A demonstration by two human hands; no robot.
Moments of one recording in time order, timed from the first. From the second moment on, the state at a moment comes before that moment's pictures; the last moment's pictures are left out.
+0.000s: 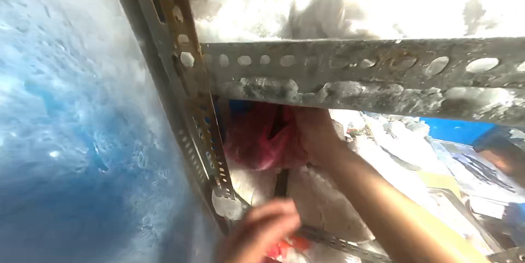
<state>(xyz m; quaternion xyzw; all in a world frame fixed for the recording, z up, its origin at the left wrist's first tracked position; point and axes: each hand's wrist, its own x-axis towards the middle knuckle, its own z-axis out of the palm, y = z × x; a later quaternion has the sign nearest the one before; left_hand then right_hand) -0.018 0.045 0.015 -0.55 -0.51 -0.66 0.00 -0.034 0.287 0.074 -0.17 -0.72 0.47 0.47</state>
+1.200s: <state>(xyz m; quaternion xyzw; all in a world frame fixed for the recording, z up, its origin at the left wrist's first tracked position) -0.077 0.138 -0.017 -0.46 -0.63 -0.56 0.28 0.045 0.294 0.070 -0.05 -0.97 0.11 0.23</state>
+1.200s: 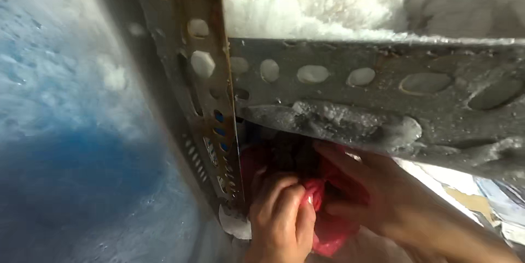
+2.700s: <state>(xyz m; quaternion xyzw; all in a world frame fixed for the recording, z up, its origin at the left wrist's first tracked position) -0.092 0.142 0.029 -0.49 -0.74 -0.43 0.16 0.041 0.301 0.033 -0.18 -0.90 0.08 0.39</state>
